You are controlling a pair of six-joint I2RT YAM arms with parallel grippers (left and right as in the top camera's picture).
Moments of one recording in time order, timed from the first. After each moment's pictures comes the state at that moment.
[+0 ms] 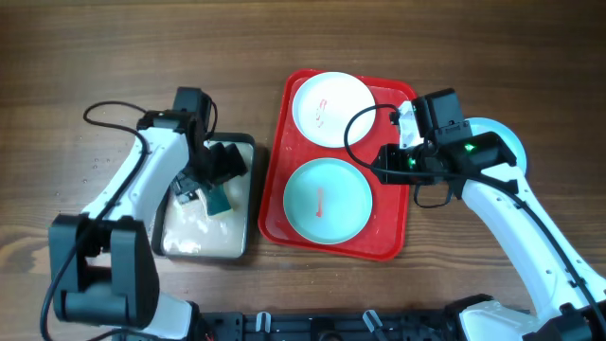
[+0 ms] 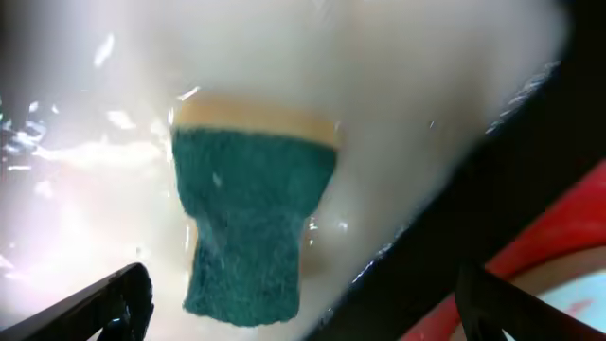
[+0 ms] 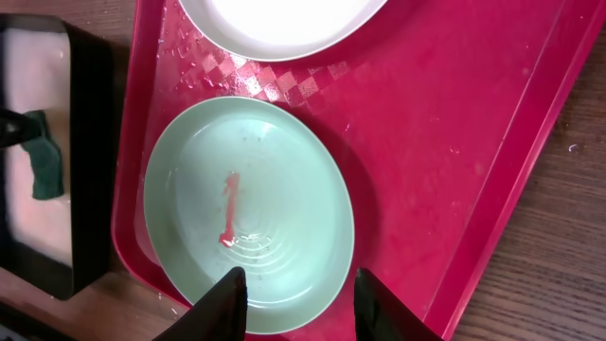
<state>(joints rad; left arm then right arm) -0.11 1.68 1.10 -0.98 0.10 -0.56 0.29 1.39 1.05 -0.85 -0.29 0.28</state>
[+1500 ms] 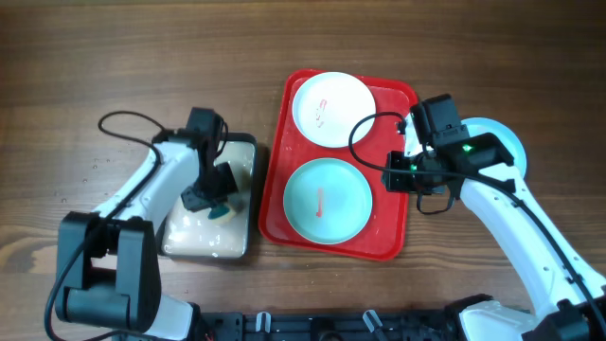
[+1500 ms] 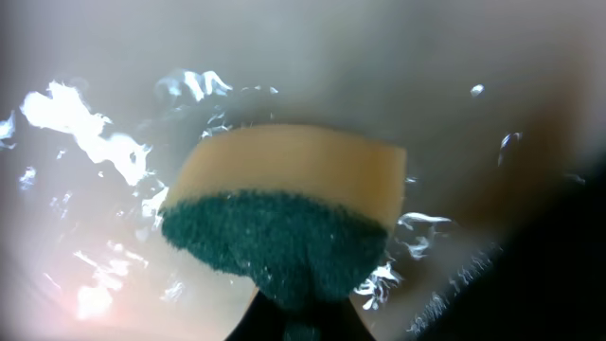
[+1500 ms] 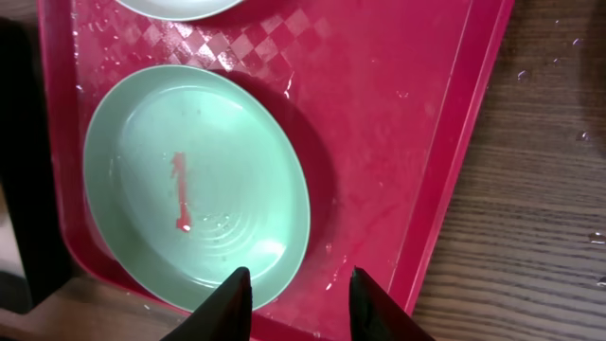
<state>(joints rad) -0.16 1.67 1.00 -0.95 0.01 -0.51 0.29 1.40 1.03 -0.93 -0.21 0.36</state>
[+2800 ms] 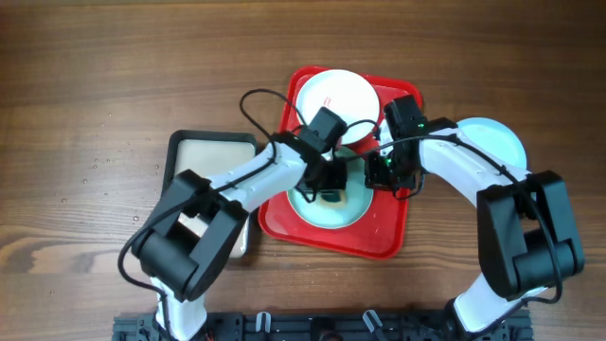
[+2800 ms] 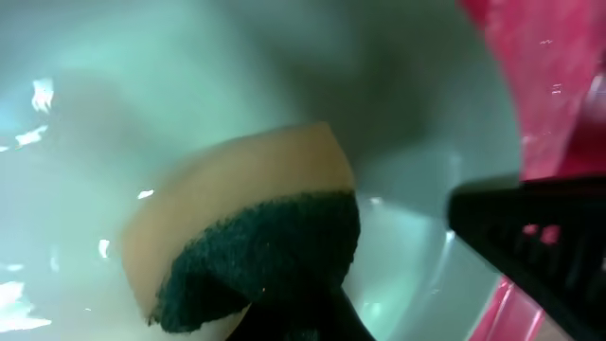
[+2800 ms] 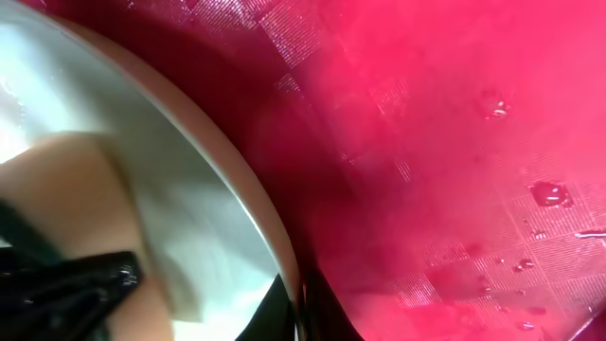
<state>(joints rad) -0.68 1.95 1.19 -0.51 0.29 -0.61 0.28 1.82 1.03 -0.70 -0.32 0.34</state>
